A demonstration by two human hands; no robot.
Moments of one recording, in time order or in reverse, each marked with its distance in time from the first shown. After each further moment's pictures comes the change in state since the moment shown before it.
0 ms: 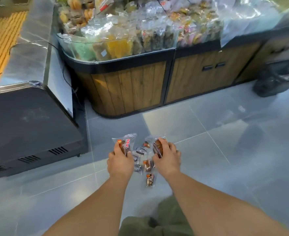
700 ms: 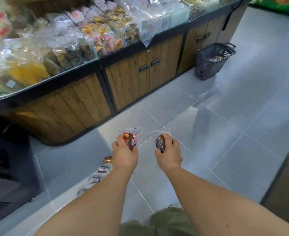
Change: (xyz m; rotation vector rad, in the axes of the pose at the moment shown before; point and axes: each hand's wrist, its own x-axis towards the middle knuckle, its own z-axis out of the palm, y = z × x) left_hand -0.099 0.223 0.185 0.031 -0.187 0.405; right_hand 0.063 0.216 -0.177 0.250 0.271 0.277
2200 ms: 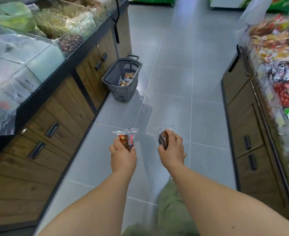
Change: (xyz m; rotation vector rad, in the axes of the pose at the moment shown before) left_hand 0.302 0.476 0.359 0.192 -0.358 0.373; right_hand 0.501 0.104 -0.307 0.201 0.438 0.443
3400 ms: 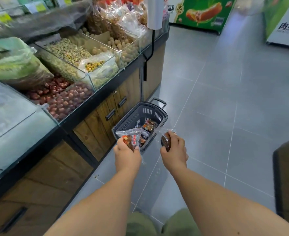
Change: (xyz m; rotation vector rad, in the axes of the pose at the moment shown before) left_hand 0.547 0.310 0.029 -0.175 0.175 -0.194; right_hand 0.589 -0.303 0.037 -0.084 -0.135 -0.225
